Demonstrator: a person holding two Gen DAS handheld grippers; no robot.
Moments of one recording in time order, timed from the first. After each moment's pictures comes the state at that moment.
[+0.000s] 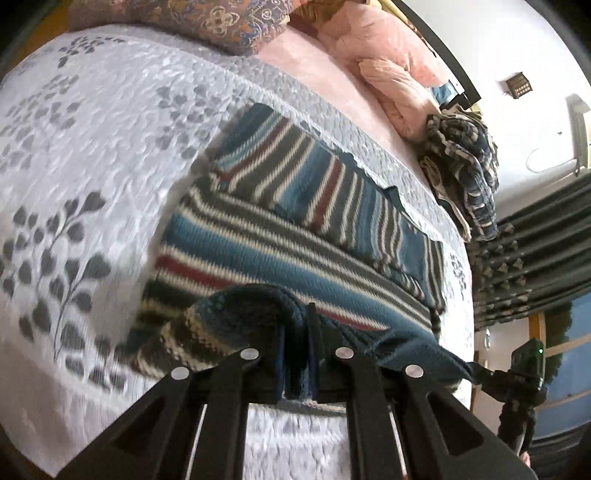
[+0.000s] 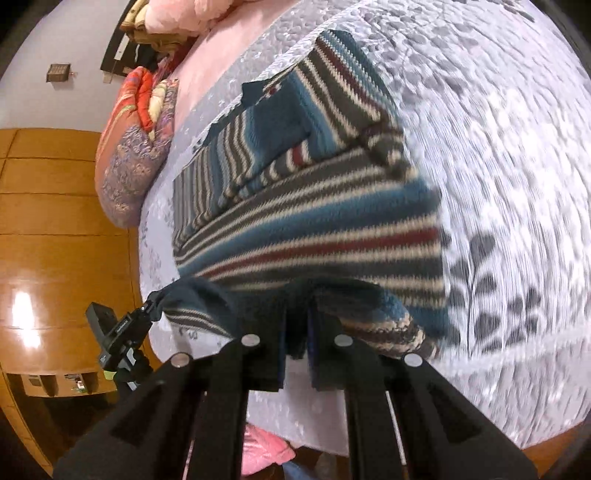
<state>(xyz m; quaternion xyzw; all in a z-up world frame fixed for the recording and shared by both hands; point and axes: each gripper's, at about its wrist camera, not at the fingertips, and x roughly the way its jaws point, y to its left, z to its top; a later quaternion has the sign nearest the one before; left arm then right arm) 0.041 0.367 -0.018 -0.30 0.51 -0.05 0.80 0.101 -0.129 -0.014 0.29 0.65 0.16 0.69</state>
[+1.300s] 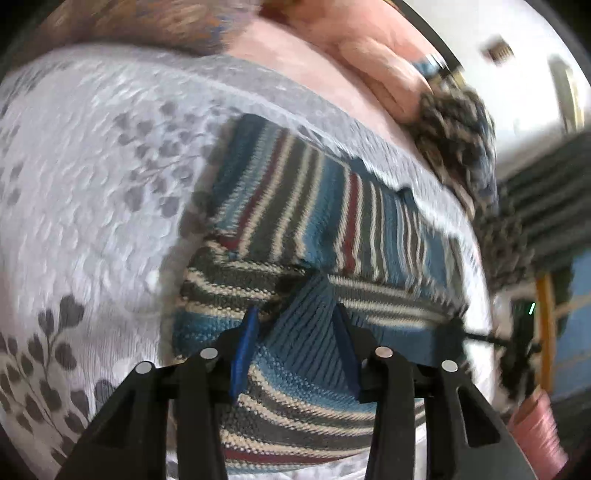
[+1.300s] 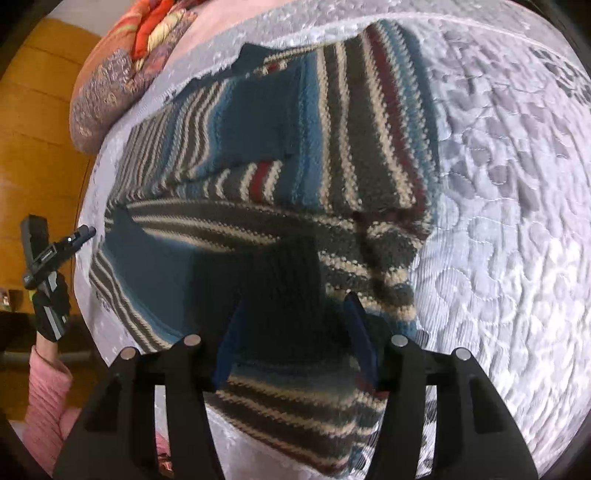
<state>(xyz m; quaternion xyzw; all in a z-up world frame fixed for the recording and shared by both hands) 0.105 0.383 -0.047 -0.19 0.54 -0.13 0.81 0.177 -0.100 -0.079 0.08 0.67 0.22 0.70</state>
